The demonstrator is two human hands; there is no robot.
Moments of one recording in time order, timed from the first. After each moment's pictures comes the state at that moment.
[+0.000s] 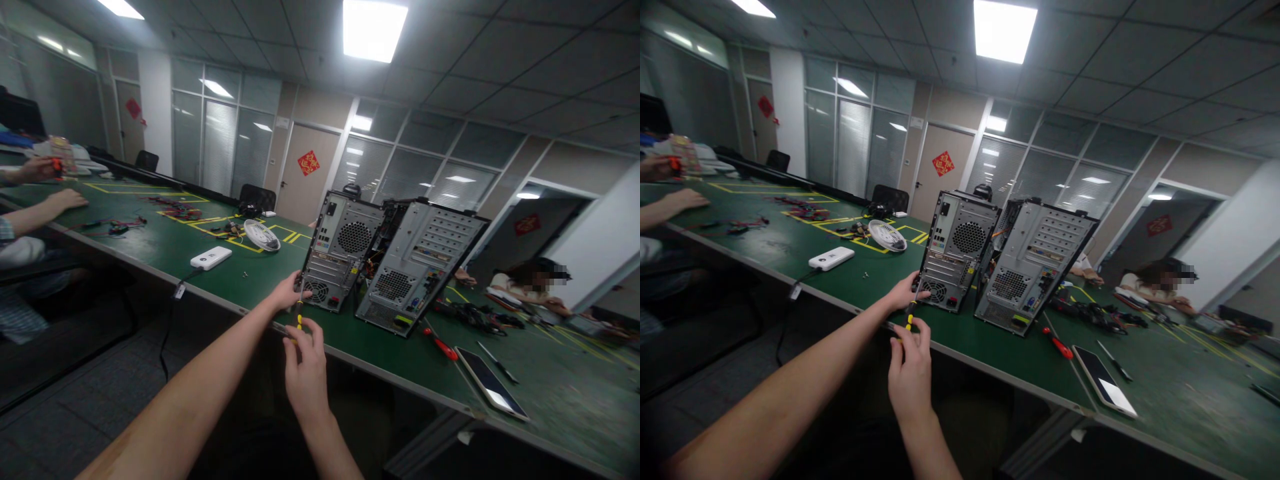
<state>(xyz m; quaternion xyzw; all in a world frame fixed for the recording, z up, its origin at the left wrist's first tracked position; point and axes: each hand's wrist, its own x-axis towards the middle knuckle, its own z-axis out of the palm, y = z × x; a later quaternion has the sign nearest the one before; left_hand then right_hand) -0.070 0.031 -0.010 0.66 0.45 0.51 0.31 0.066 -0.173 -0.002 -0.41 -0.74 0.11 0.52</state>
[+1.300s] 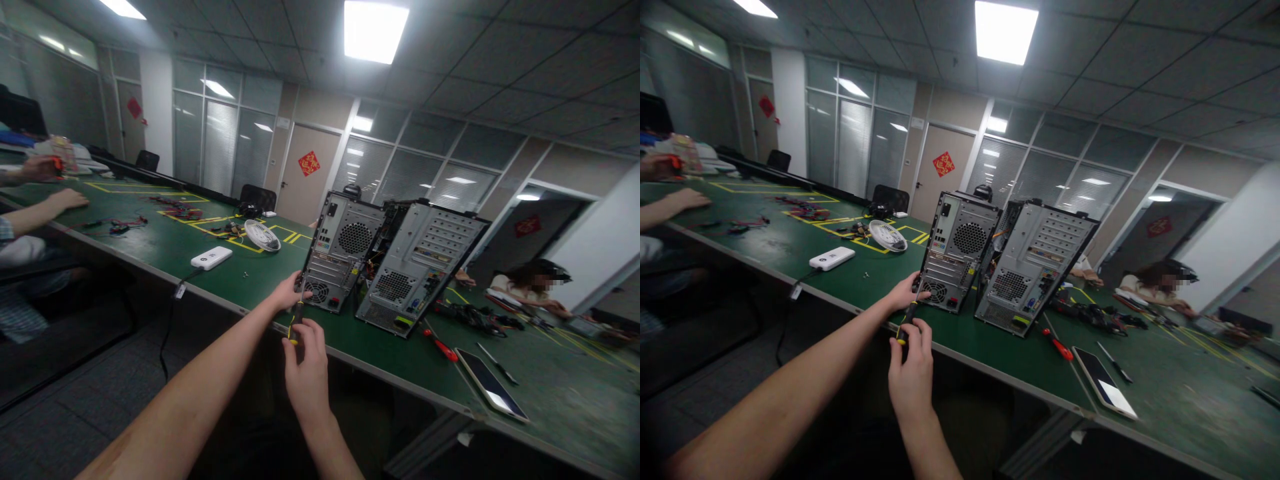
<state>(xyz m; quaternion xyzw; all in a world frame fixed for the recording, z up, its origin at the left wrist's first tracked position) -0.068 0.030 -0.009 0.65 0.47 0.51 0.30 0.065 -0.173 -0.001 -0.43 -0.73 0.12 0.52</state>
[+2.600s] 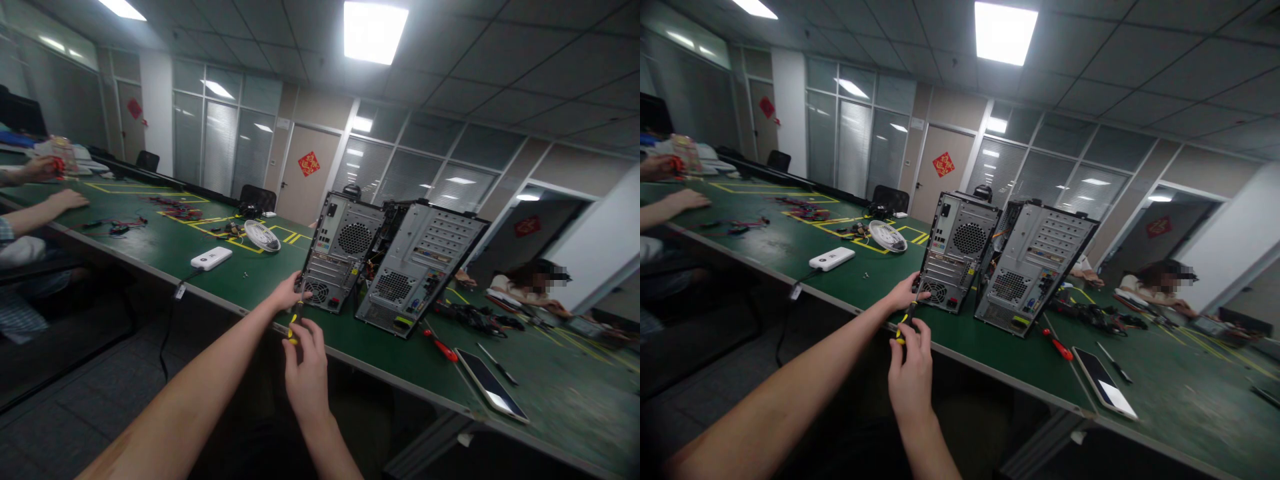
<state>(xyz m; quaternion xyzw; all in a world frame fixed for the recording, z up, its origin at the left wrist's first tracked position) -0.069 0.036 -0.015 0.66 0.45 0.52 0.32 0.066 -0.172 -0.004 -0.42 -0.73 0.12 0.53</state>
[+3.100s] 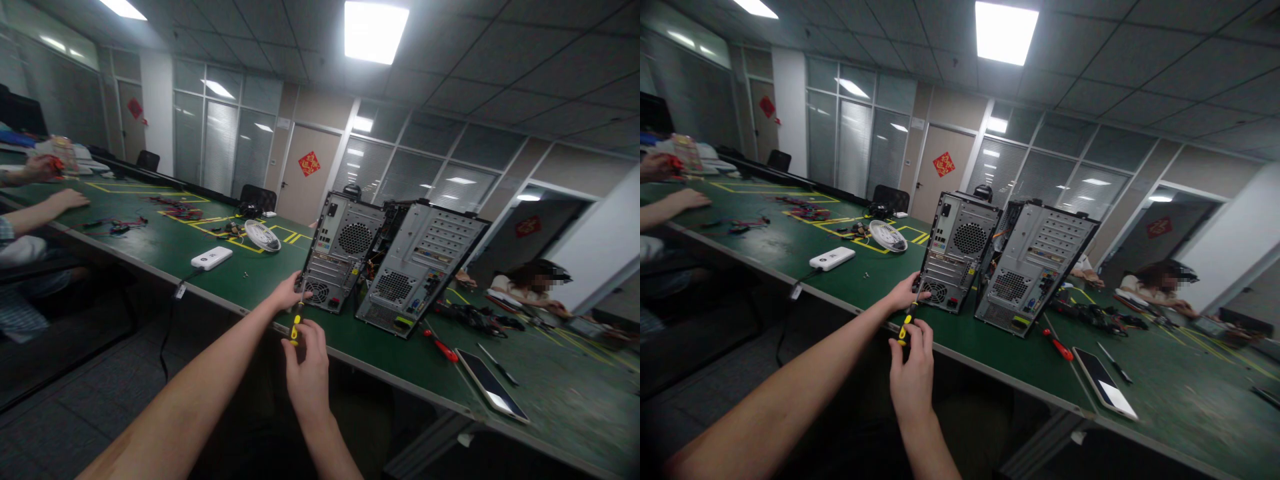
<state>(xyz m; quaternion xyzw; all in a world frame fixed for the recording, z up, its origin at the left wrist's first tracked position) -0.070 0.036 -0.016 0.66 0.44 0.52 0.32 0.066 -0.172 -0.004 -0.43 -0.72 0.12 0.53</state>
